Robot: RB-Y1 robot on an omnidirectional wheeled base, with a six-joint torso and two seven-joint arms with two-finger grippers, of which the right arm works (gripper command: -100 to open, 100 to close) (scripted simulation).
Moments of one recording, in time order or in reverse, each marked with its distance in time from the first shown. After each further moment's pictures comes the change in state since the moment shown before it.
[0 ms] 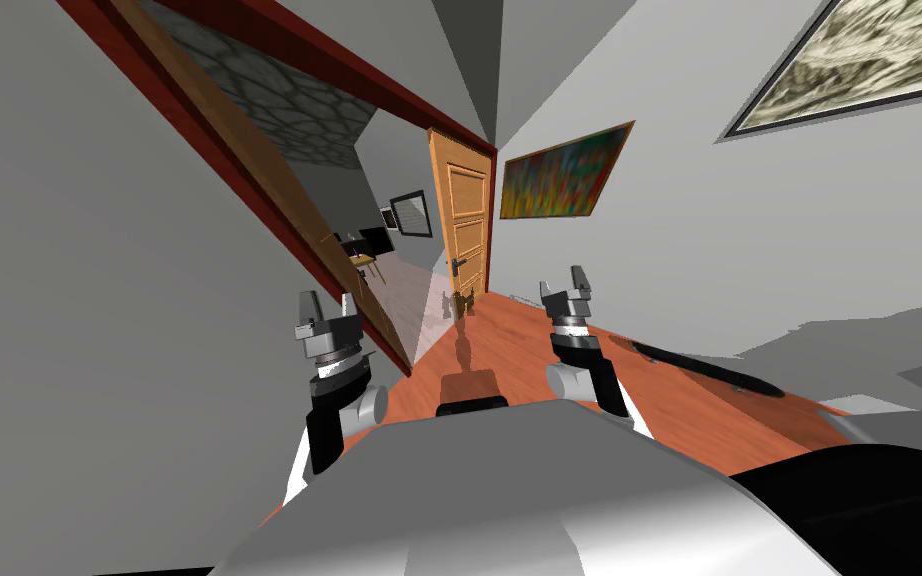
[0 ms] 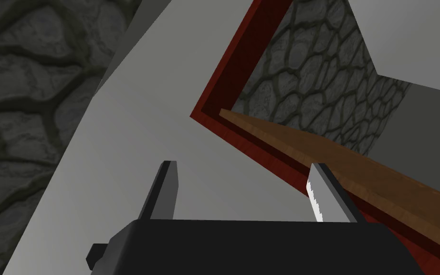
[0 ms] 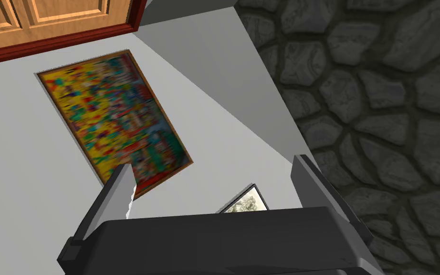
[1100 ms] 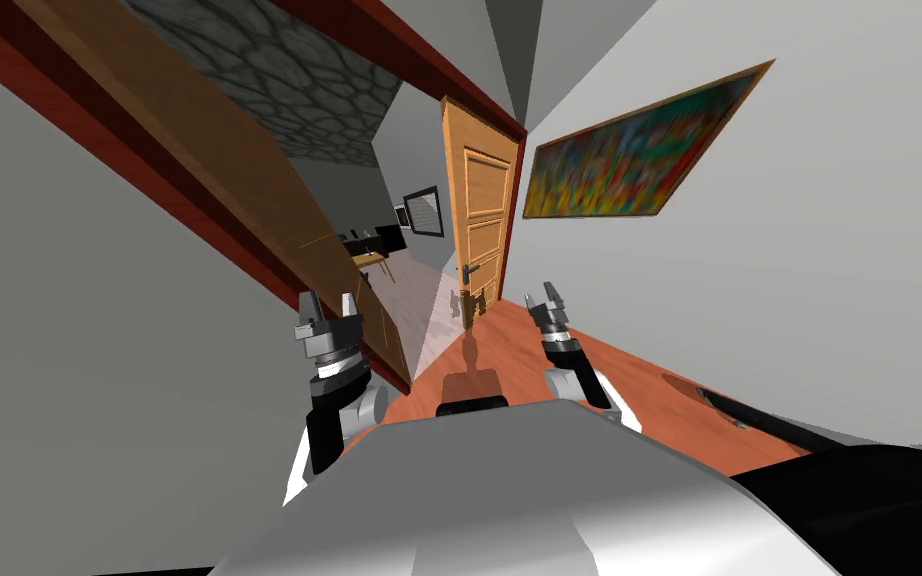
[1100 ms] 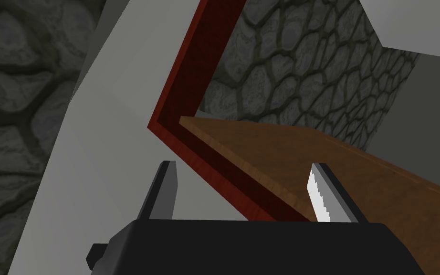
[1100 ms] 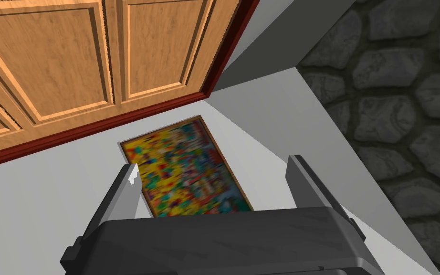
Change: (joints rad) arm -0.021 -0.141 0.035 0.197 0.076 -0.073 -0.138
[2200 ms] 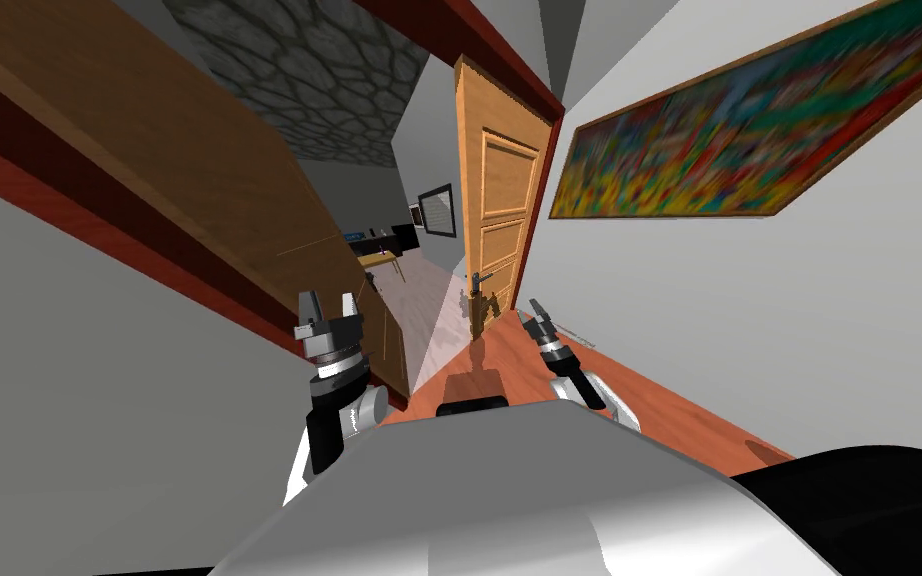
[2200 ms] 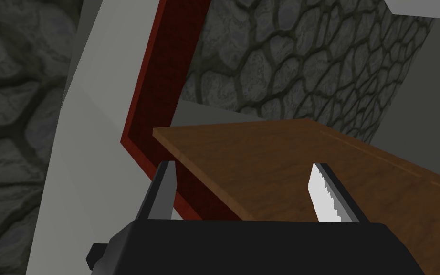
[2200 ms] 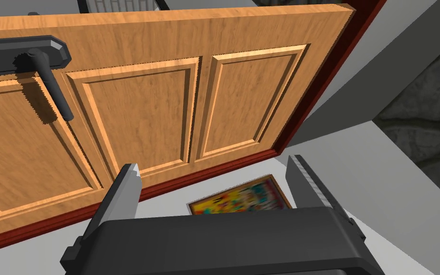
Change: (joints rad) arm -0.016 -0.153 0.040 0.231 0.087 -0.094 -0.164
